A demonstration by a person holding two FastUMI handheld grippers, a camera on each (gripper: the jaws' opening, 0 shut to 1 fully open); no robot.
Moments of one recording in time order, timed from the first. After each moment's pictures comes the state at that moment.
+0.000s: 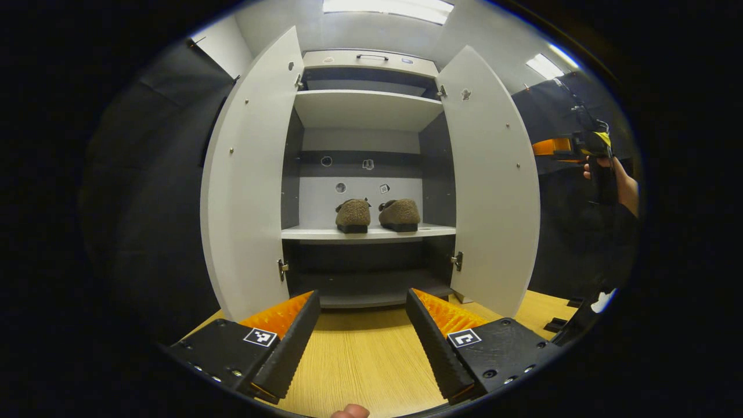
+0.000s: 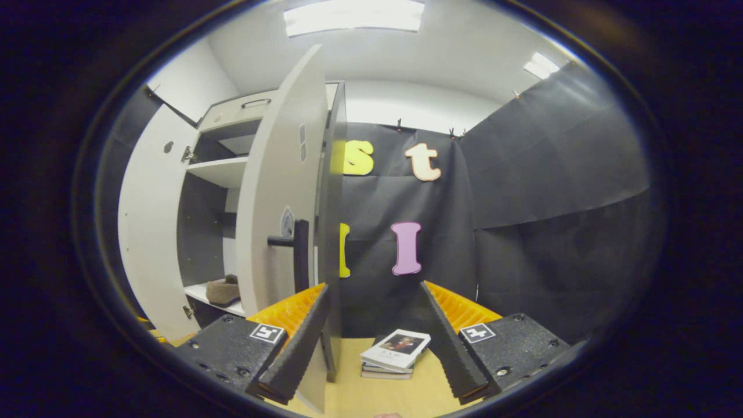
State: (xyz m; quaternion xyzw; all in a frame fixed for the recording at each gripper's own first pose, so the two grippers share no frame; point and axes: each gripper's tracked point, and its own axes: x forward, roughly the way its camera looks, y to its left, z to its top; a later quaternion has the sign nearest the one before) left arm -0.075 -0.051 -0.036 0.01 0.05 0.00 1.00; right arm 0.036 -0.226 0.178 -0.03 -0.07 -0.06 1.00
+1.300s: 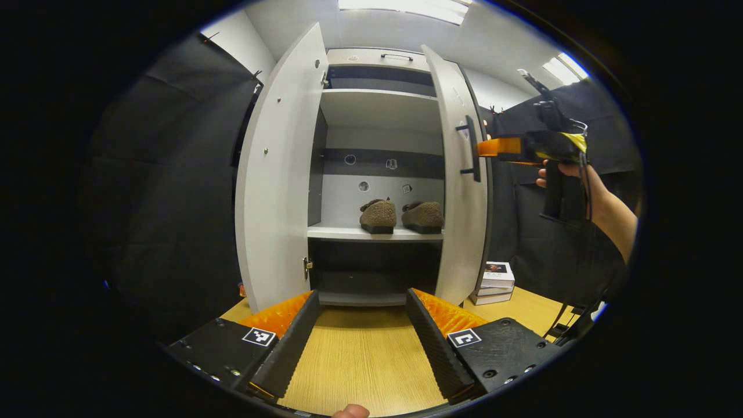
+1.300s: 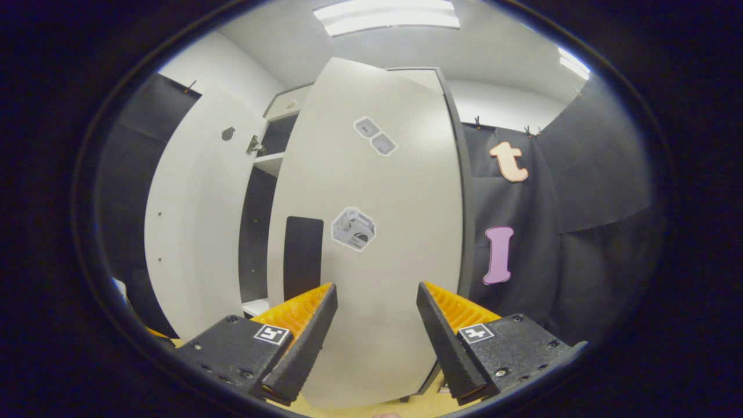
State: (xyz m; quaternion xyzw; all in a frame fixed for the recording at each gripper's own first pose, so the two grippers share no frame) left arm -0.086 -0.020 -0.022 0.00 0.06 0.04 1.00; right arm 0.127 -0.014 0.159 -0.04 -0.08 0.09 0.99
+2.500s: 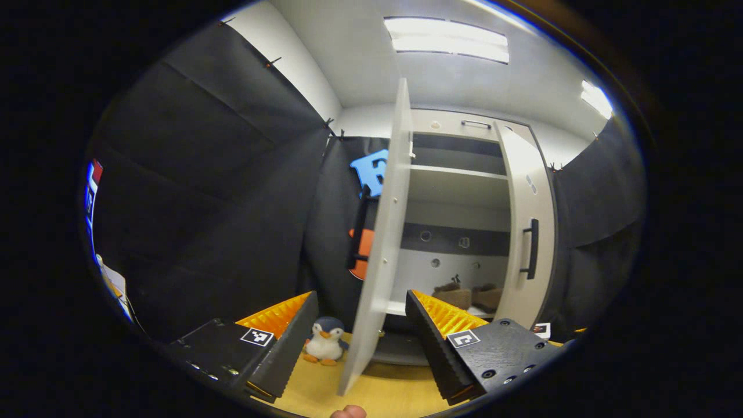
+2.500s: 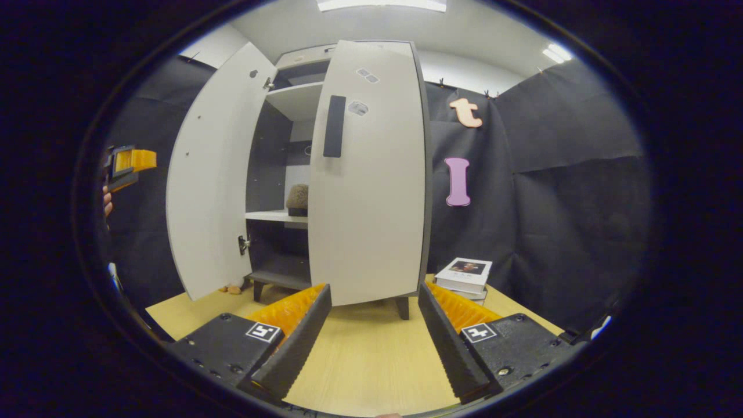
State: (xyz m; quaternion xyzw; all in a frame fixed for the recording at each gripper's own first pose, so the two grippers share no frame) left arm -0.095 0.148 0.123 -0.03 -0.11 0.21 0.97; right arm -0.034 -0.026 -0.082 -0.02 0.03 -0.01 1.00
